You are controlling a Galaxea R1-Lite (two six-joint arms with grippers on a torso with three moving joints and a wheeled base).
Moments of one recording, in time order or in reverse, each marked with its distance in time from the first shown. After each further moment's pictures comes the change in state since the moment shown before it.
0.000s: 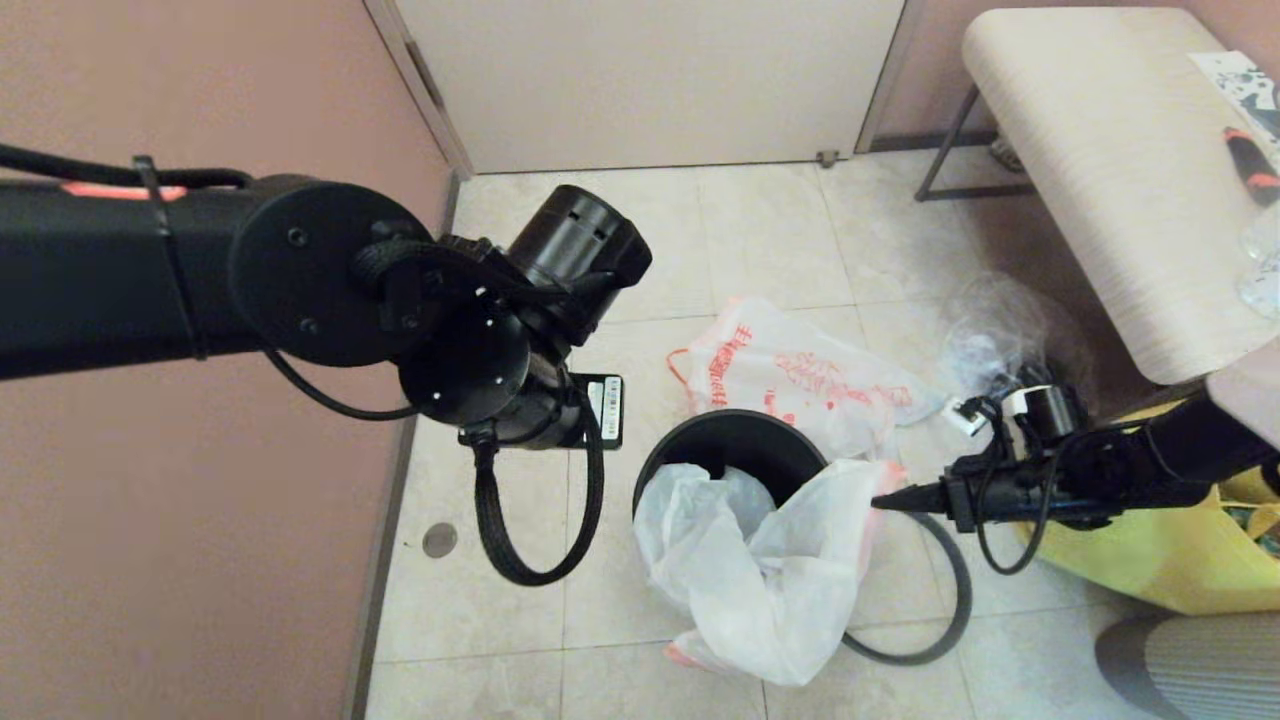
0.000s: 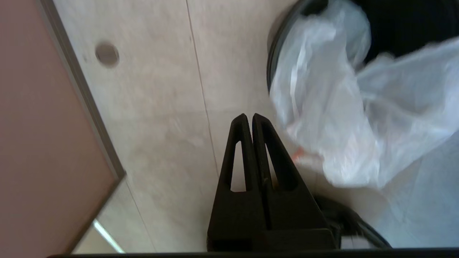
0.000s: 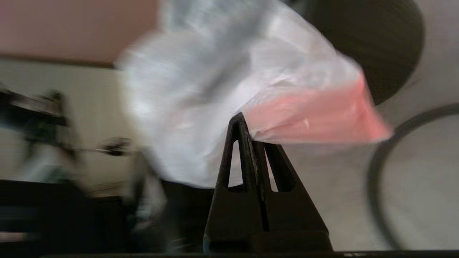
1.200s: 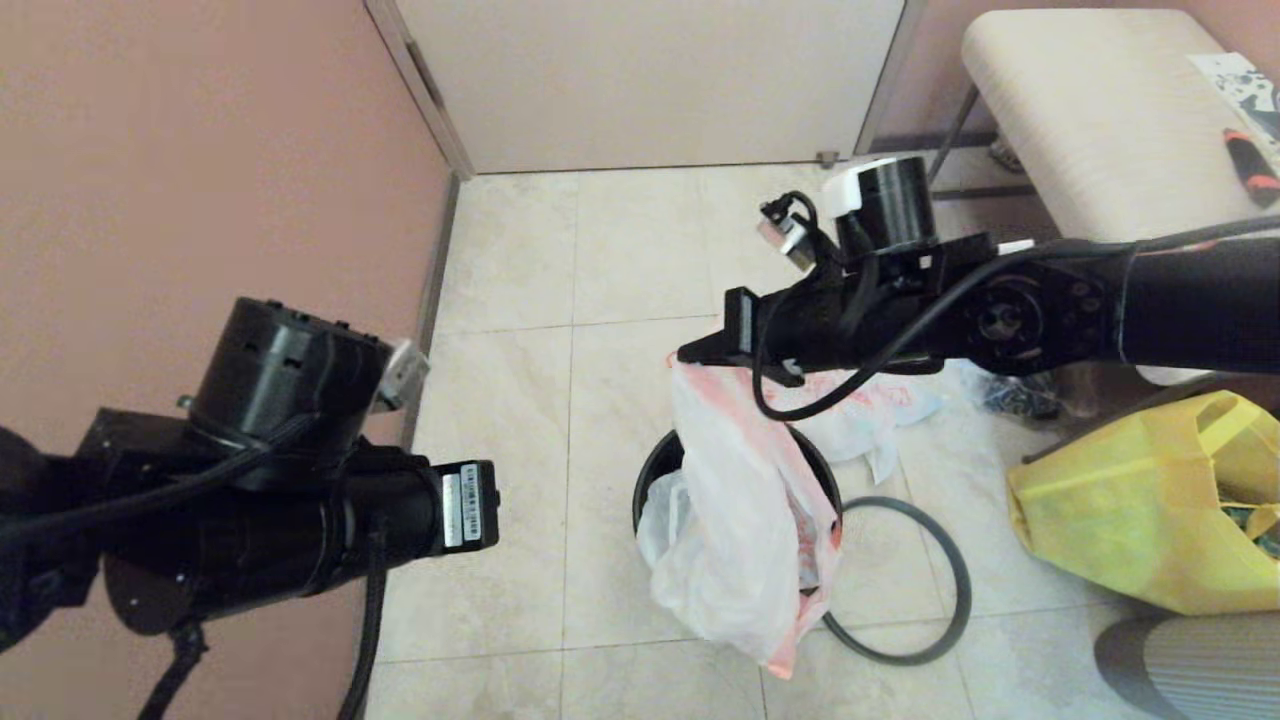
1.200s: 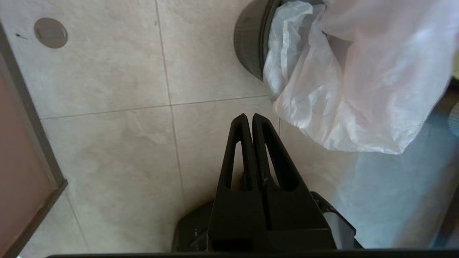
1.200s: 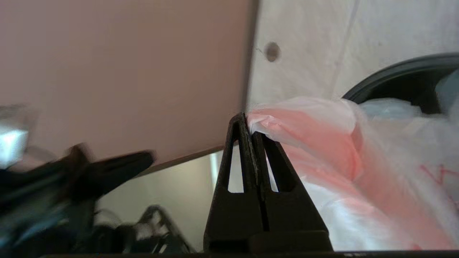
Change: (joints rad) left arm 0.130 -0.419 0.748 -0.575 -0.248 0.030; right arm 0.600 -0.161 -0.584 0.241 -0.638 0.799
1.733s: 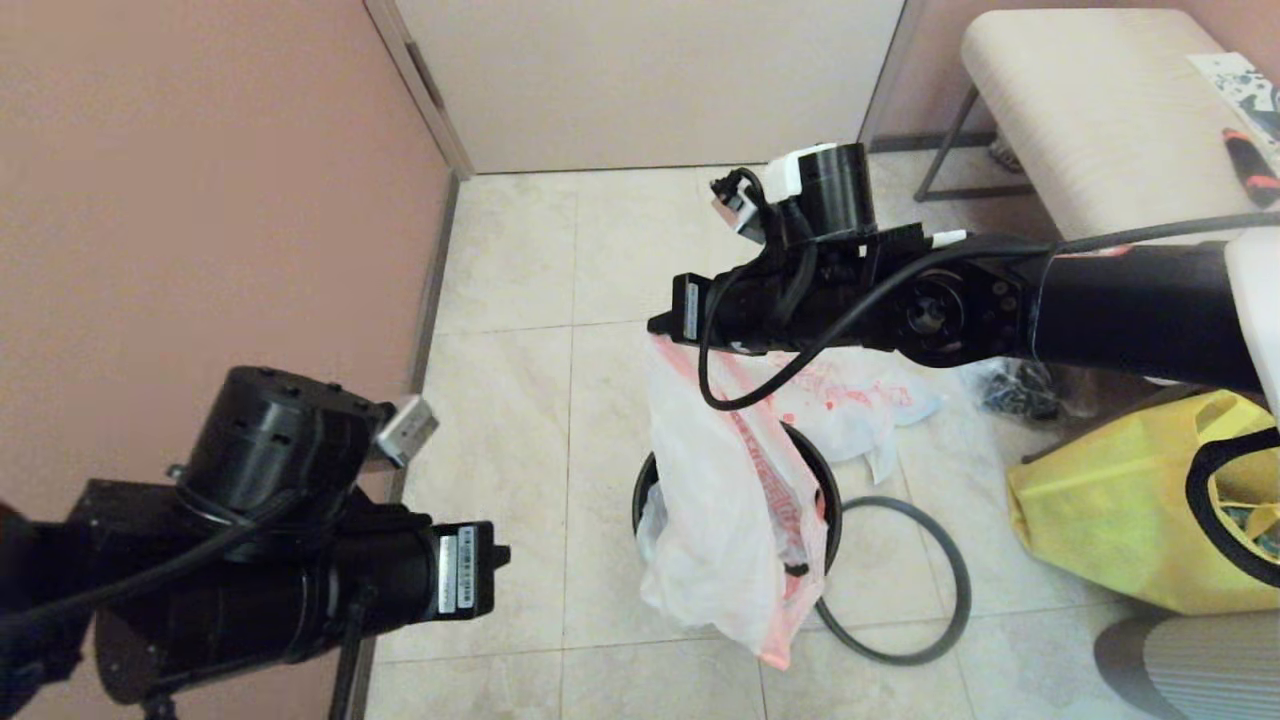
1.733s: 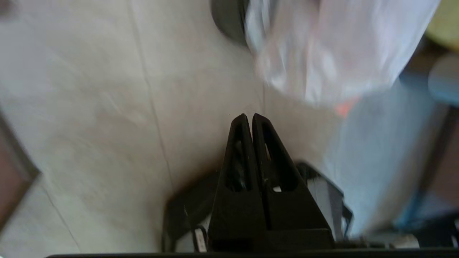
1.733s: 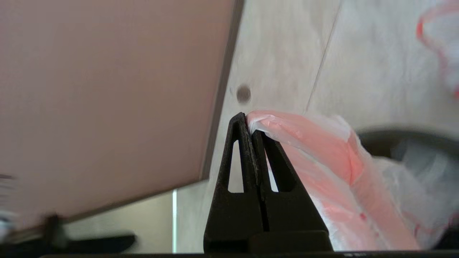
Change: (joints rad) left arm -0.017 -0.010 0.128 -0.069 -0.129 -0.009; right arm 0.060 0.105 -0.204 0.005 -0.180 -0.114
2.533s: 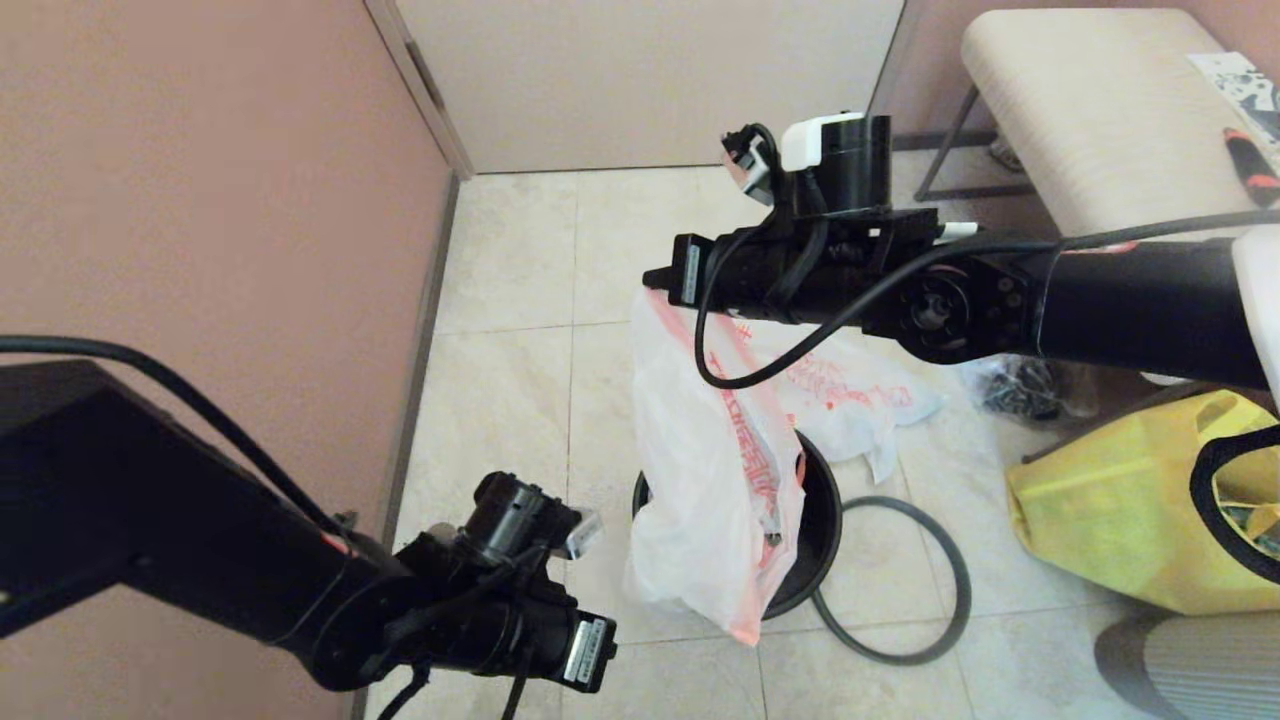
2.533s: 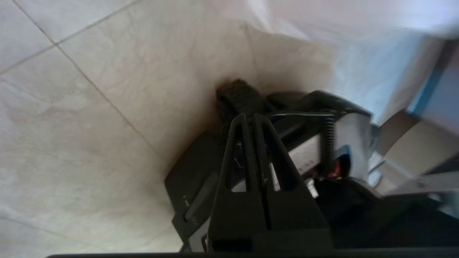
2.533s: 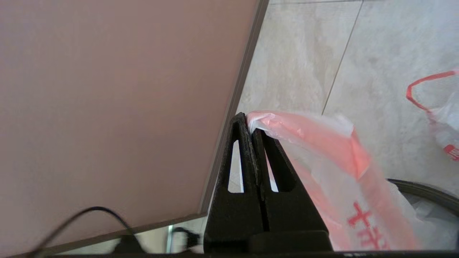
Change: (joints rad) left arm 0.048 0.522 0.035 -0.300 -0.339 0.260; right arm -0.007 -0.006 -0.001 -0.146 -0.007 -0.015
